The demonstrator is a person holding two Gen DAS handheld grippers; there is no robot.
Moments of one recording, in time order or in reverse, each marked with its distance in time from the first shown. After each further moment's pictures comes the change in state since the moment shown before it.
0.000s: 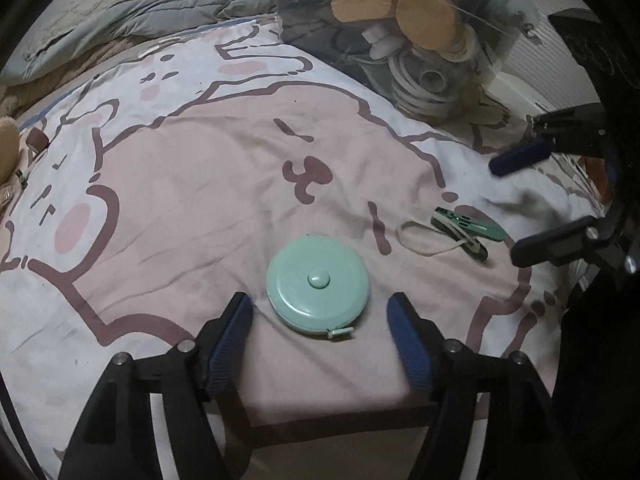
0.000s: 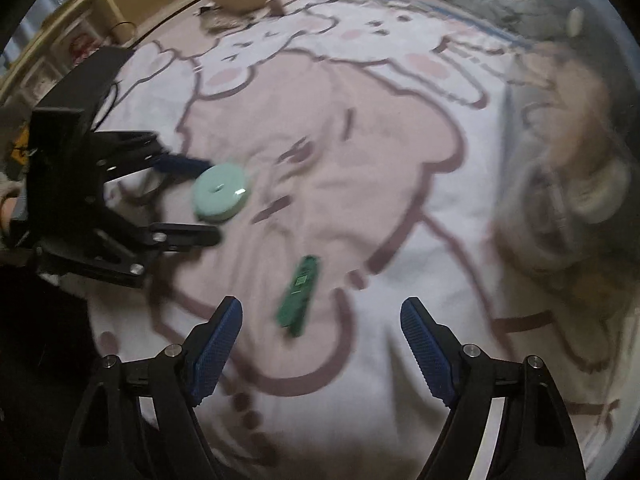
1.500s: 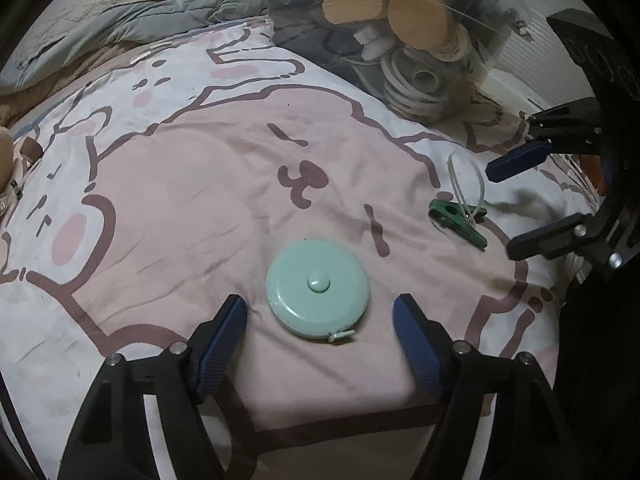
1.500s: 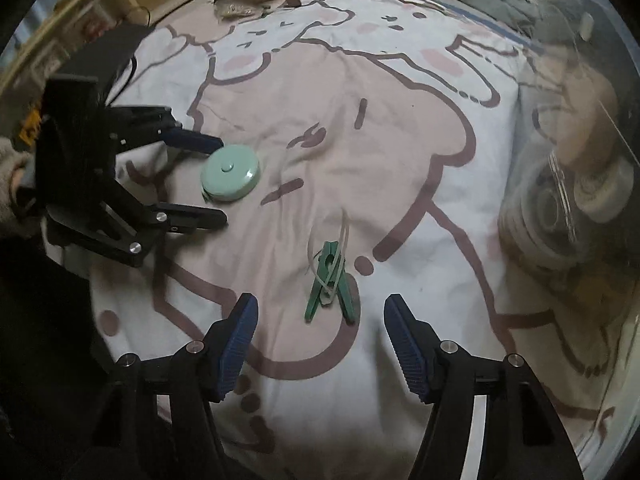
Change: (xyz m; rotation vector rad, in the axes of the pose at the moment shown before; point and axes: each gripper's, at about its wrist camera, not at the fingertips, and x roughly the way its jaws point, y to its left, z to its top) left arm 0.000 -0.001 0.005 0.026 0.002 -0.020; right arm 0.002 0.002 -0.009 -0.089 0.019 -0.068
